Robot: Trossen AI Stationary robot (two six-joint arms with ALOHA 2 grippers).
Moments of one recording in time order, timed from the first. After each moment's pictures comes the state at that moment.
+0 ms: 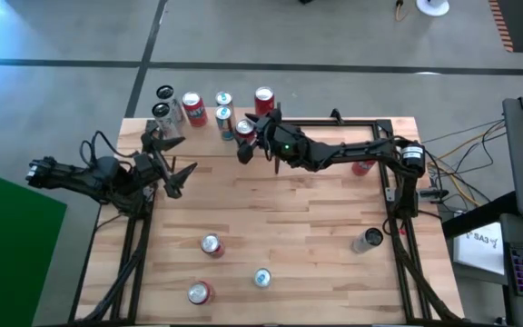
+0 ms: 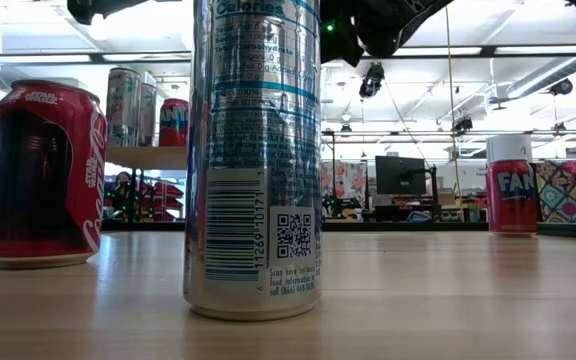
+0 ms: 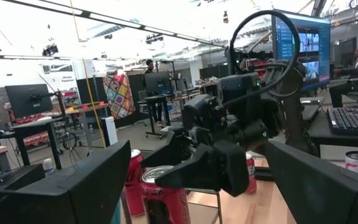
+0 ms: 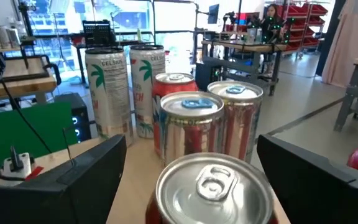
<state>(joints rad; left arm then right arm) -0.21 0.48 0.49 0.27 -0.66 0.30 -0.21 1.88 1.37 0.52 0.39 0.01</state>
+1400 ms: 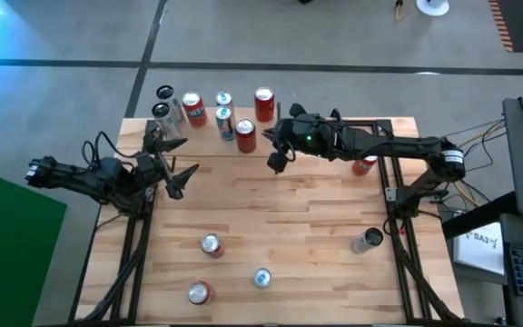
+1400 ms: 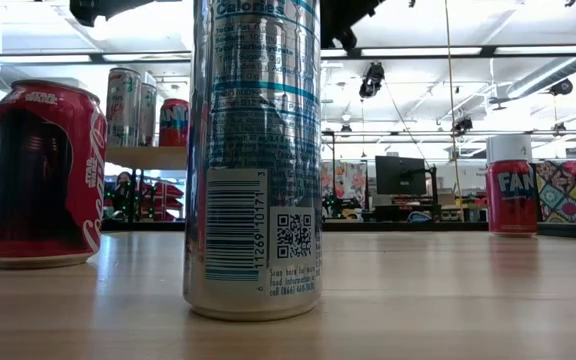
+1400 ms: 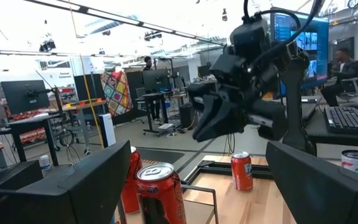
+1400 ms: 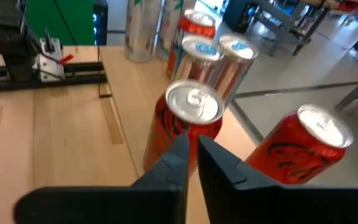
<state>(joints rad) -0.21 0.49 0.49 0.27 -0.66 0.28 -0.19 1.57 1.43 -0.25 0.28 -0.12</state>
